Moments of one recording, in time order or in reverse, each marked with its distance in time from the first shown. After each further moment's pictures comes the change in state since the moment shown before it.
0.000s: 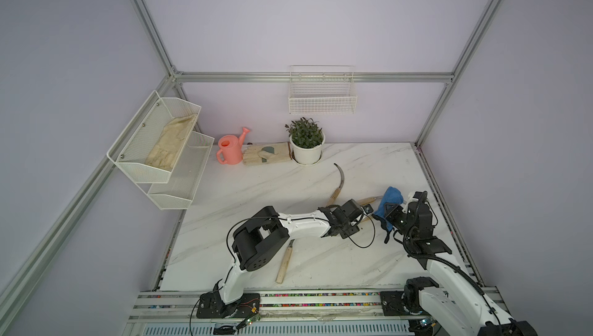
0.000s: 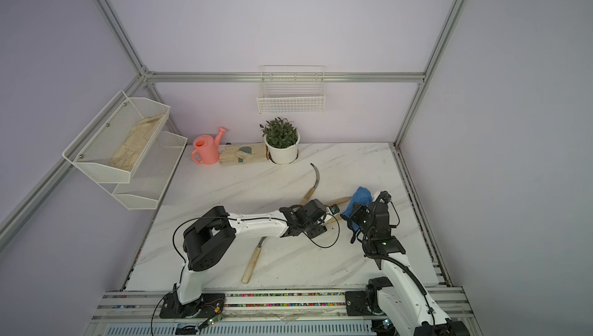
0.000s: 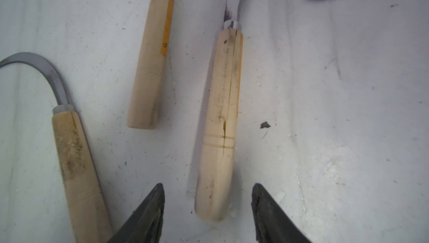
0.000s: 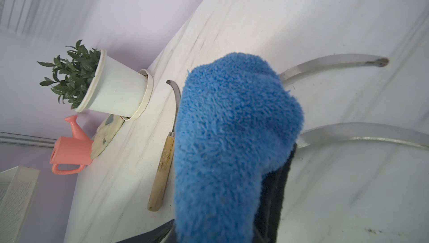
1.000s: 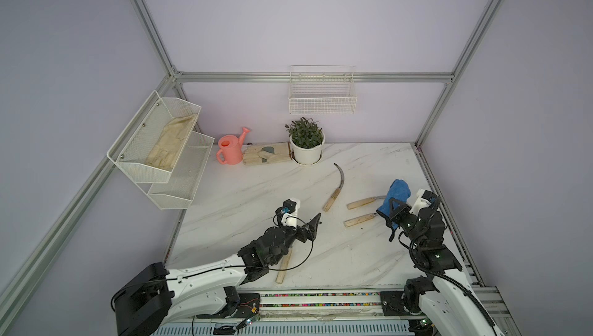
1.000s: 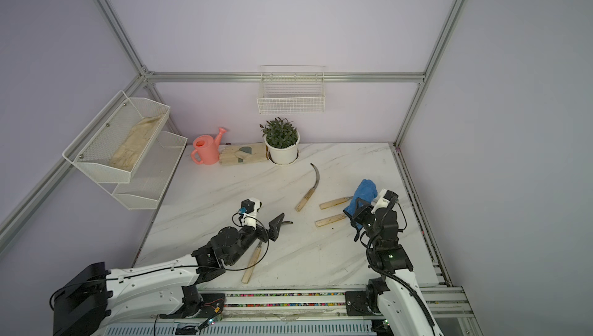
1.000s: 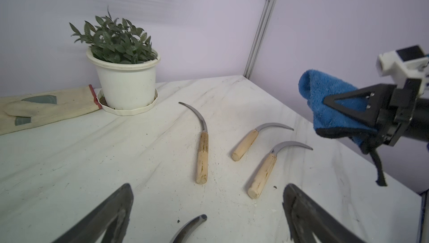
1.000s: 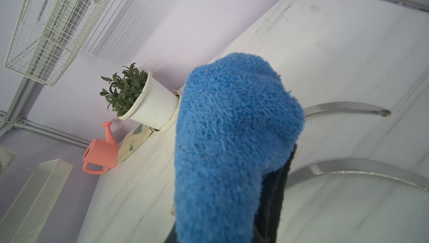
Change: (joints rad) left arm 0.045 -1.034 -0.988 0.756 -0.272 -0.461; right arm 0.000 -0.201 -0.015 0.004 0.006 -0.065
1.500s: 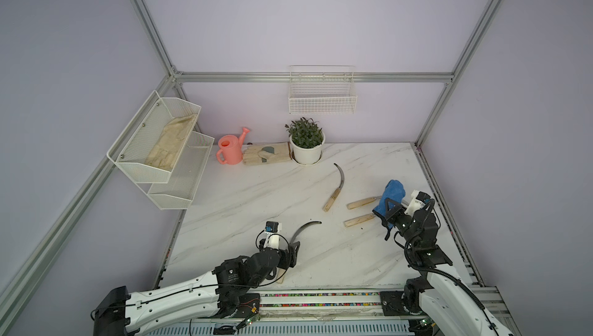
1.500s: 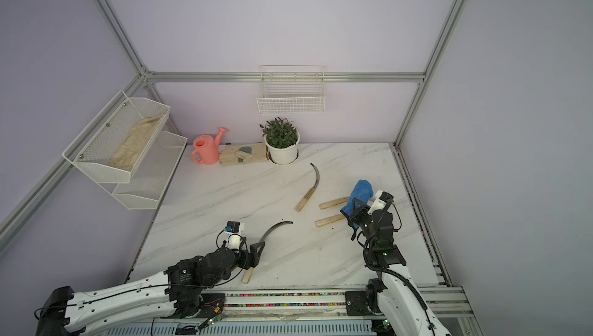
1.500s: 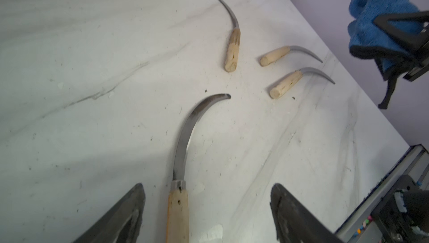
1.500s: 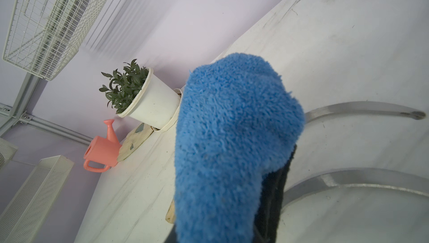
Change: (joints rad) left arm -0.180 -0.328 -0.095 -0.805 -0.041 -0.509; right arm 0.000 0.109 -0.104 0.245 -0.041 0.000
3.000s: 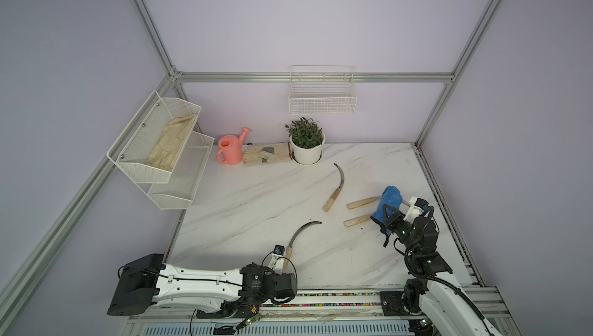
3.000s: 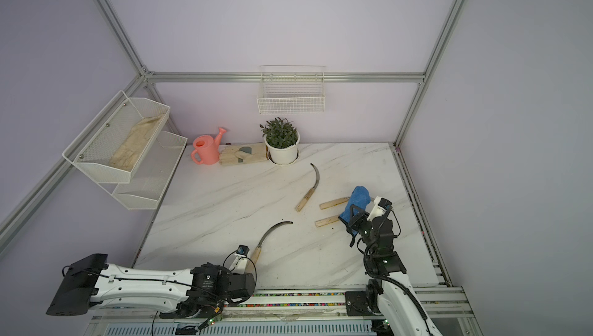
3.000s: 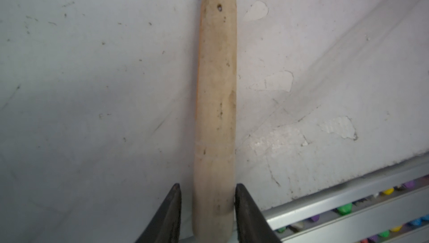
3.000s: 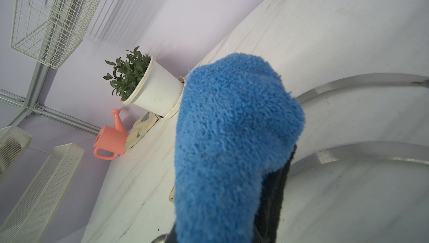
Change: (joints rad) left arm -0.278 0.351 0.130 -0.450 0.108 -0.420; right arm 0.000 -0.097 -0.073 -0.035 -0.053 0.043
